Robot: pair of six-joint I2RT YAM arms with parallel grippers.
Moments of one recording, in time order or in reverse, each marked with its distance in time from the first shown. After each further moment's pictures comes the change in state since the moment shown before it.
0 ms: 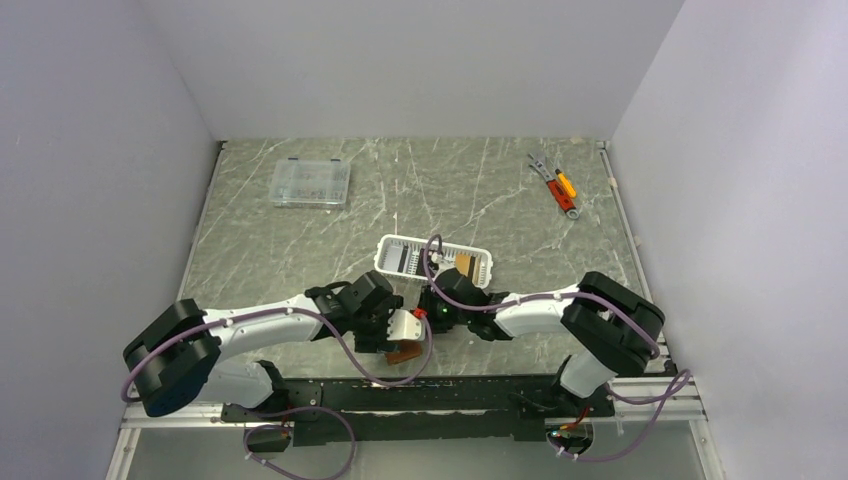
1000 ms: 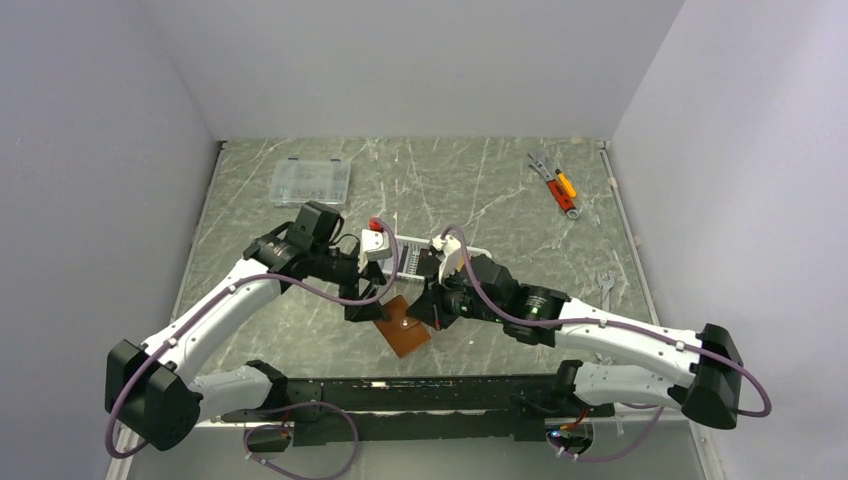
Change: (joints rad) left arm 0.415 -0.153 0.360 -0.363 0.687 -0.219; right arm 0.107 -0.507 0.183 -0.420 0.053 -0.337
